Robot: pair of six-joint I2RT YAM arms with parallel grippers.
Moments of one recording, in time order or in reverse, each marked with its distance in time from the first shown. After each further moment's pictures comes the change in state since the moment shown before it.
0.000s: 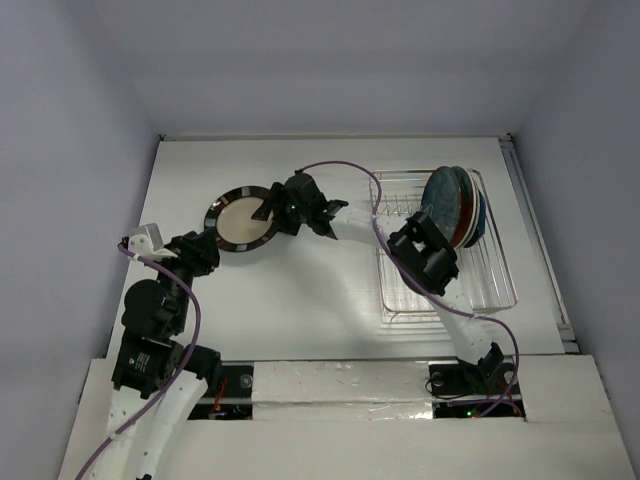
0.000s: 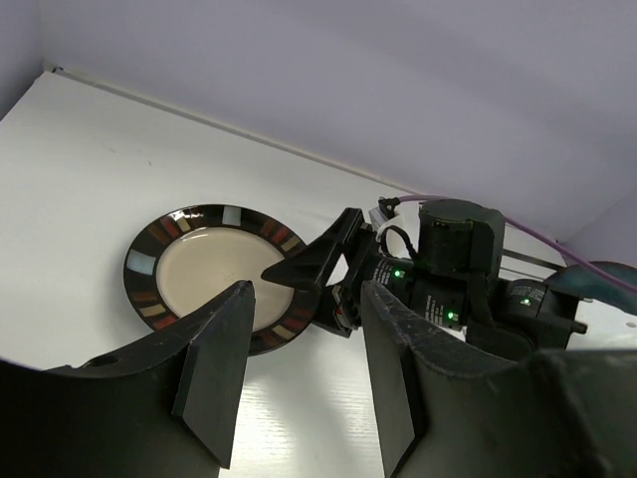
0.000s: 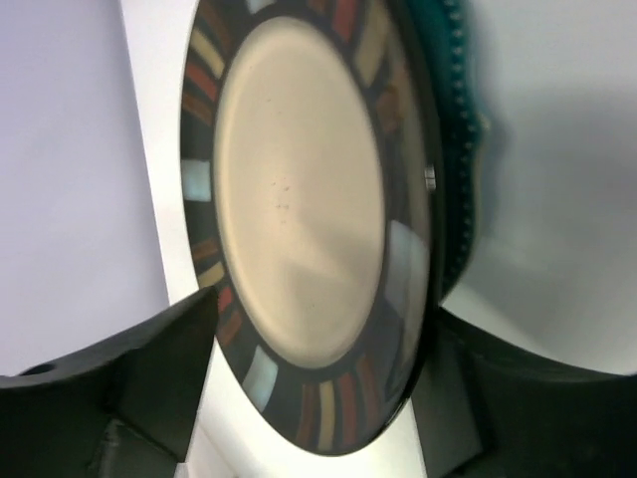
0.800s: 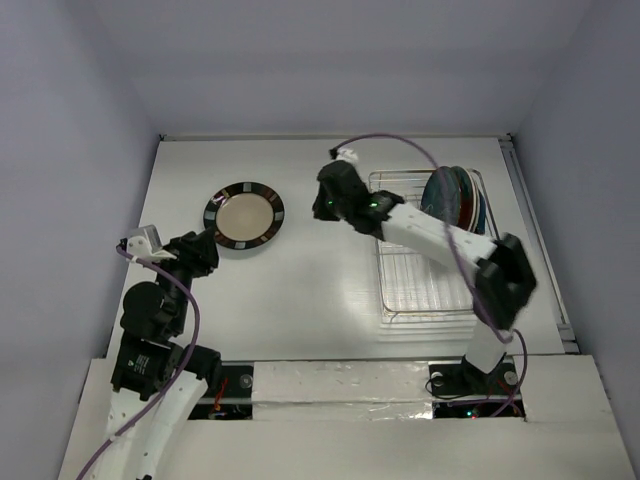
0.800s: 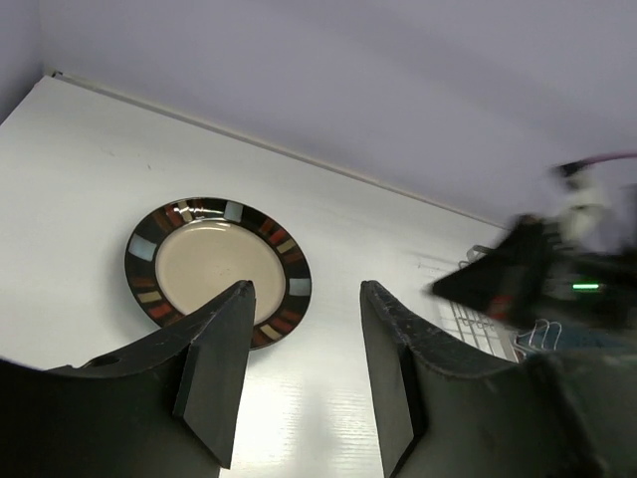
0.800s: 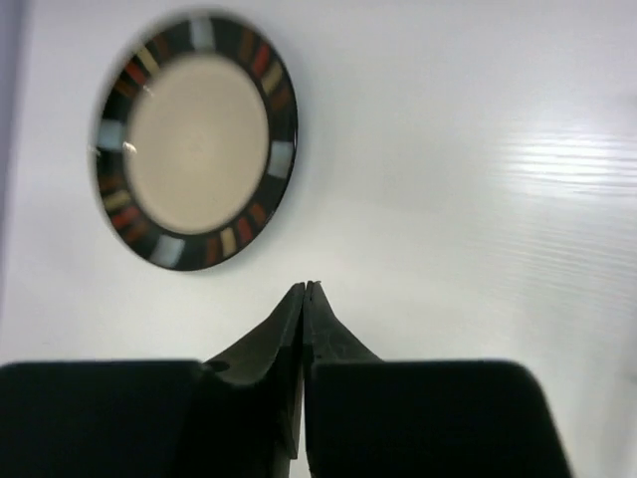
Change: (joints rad) left arm 0.000 -0.011 0.000 0.000 0.000 0.000; right arm 0.000 -0.439 -0.232 -0.315 0.336 -0.394
